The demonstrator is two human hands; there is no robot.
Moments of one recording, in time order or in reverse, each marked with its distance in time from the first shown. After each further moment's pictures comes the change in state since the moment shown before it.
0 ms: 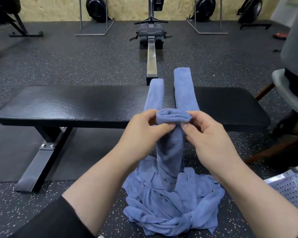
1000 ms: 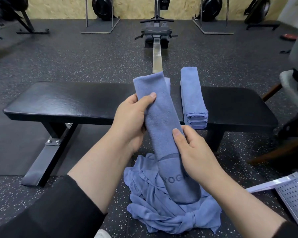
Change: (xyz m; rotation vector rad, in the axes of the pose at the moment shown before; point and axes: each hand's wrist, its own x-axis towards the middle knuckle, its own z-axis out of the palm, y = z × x) left_hand 0.025 -0.005 -0.024 -0.664 0.169 -0.145; right_hand -0.016 0.021 0.035 -0.245 -0.076 0.032
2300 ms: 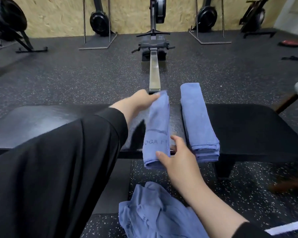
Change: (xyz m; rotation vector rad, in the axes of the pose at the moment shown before) left_hand 0.252 -0.001 0.033 1.074 -0.097 -0.035; right_hand 0.131 0.053 0.034 -0.139 0.096 0.210
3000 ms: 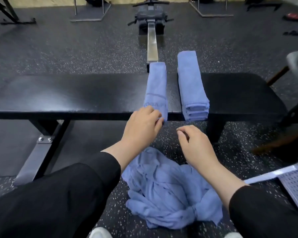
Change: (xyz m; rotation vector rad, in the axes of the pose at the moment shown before) left_hand -0.165 -0.114 0.088 0.566 0.349 0.686; right_hand -0.060 0.084 -0.026 -0.331 0.064 -0.234
